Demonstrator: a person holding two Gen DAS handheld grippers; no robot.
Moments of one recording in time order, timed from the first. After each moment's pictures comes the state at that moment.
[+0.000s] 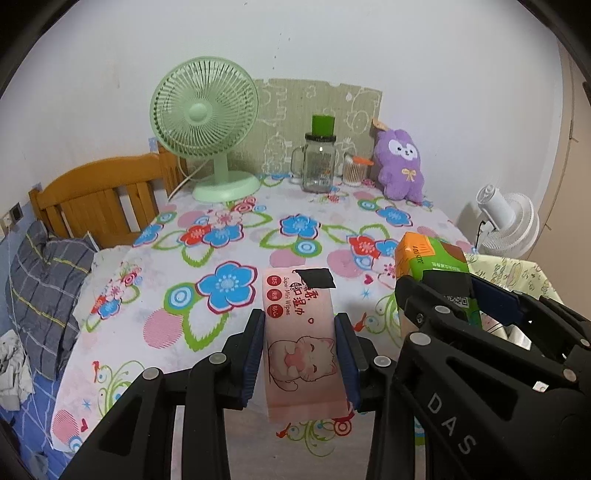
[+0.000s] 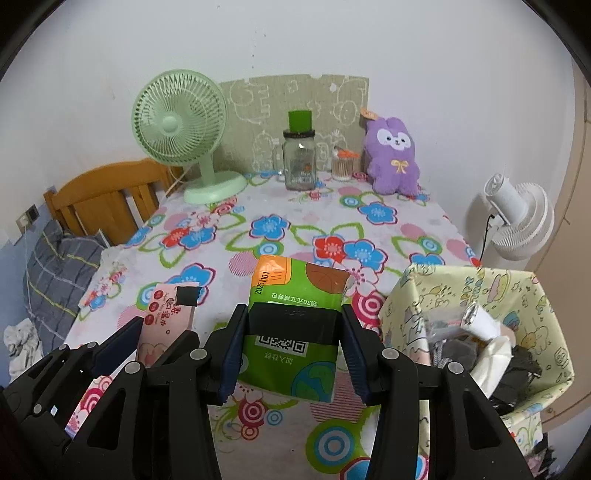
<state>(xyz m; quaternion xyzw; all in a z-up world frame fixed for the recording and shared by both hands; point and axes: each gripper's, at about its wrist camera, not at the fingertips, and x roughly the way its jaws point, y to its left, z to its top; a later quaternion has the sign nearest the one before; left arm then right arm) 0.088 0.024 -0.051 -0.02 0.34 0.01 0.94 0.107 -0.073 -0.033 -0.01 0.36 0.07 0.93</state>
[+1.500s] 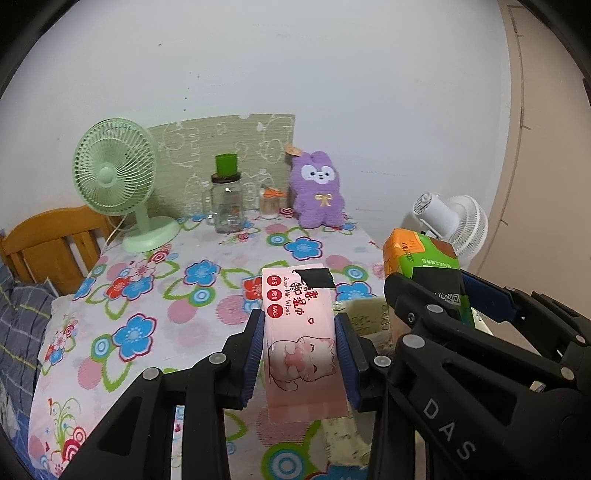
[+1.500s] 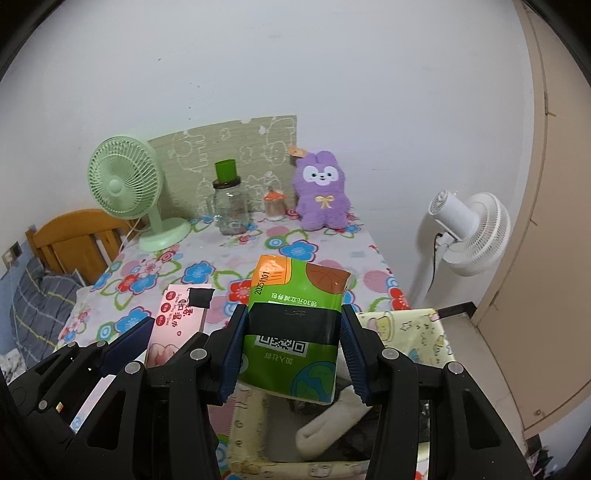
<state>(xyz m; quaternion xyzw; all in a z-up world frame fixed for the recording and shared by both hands) 0.103 -0.106 -0.013 0.01 0.30 -0.08 0.95 0.105 -0.202 0.012 0.01 0.31 0.02 0.95</state>
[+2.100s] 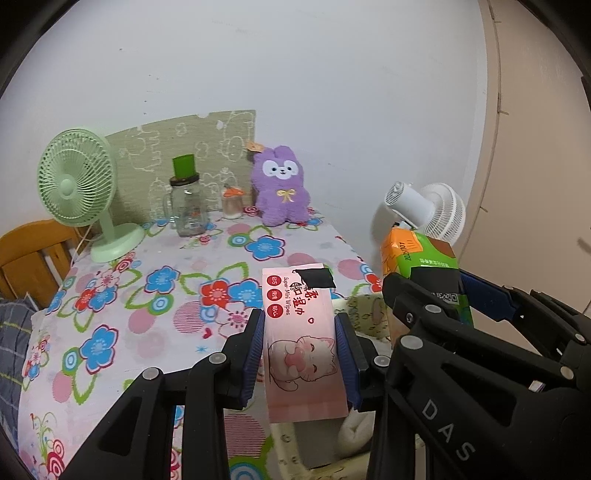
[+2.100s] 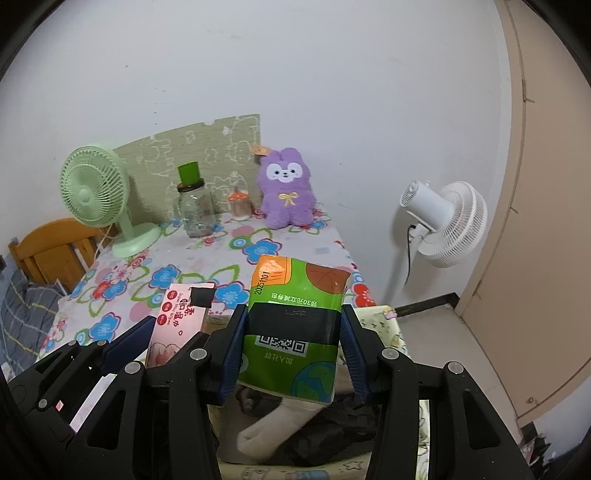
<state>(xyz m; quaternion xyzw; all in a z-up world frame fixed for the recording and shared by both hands) 0.118 -0.149 -0.022 0.02 0.31 -0.12 0.94 0.109 -0.248 0.005 0.02 0.32 -0.02 0.95</state>
